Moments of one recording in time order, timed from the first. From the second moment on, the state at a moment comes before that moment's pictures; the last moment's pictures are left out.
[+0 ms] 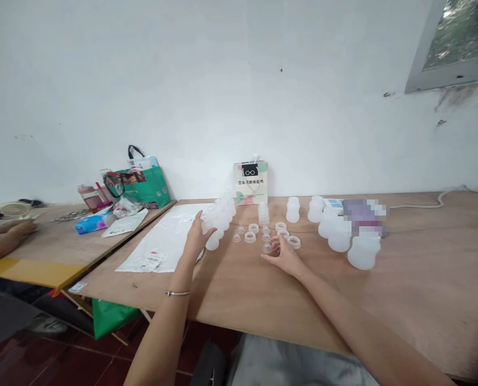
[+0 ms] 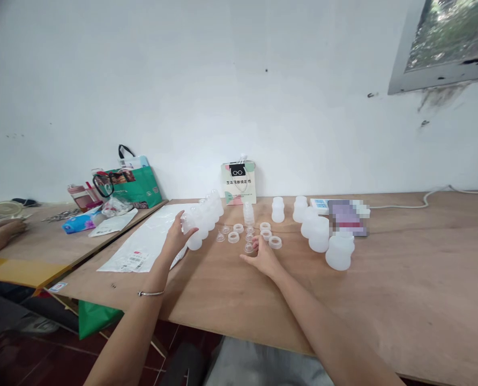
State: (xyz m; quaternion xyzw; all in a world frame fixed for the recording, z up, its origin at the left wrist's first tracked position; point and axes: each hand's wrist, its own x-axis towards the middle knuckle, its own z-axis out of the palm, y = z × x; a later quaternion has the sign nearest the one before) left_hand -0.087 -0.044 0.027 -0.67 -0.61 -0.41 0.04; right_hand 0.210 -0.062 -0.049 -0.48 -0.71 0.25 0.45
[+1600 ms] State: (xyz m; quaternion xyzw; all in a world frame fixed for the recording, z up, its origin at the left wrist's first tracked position) left_hand 0.038 -0.022 0.015 -0.80 -0.58 -0.15 0.00; right_hand 0.205 -0.050 -0.047 -0.49 -0.69 0.24 0.48
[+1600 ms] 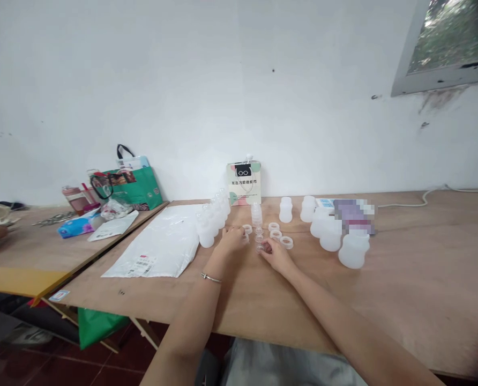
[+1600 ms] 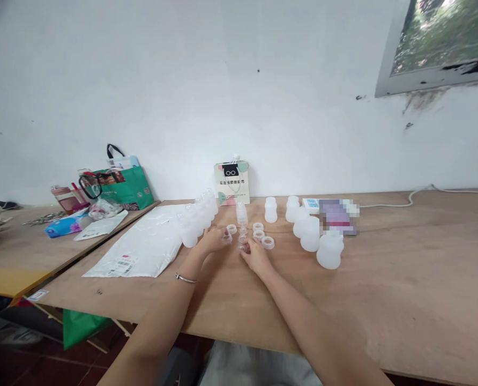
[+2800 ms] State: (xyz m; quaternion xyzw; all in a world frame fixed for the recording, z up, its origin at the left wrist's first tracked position) left_hand 0.072 -0.044 0.012 -0.72 -0.28 -0.41 -0.49; right_hand 0.225 -0.051 -0.025 -0.41 -0.56 0.32 0.64
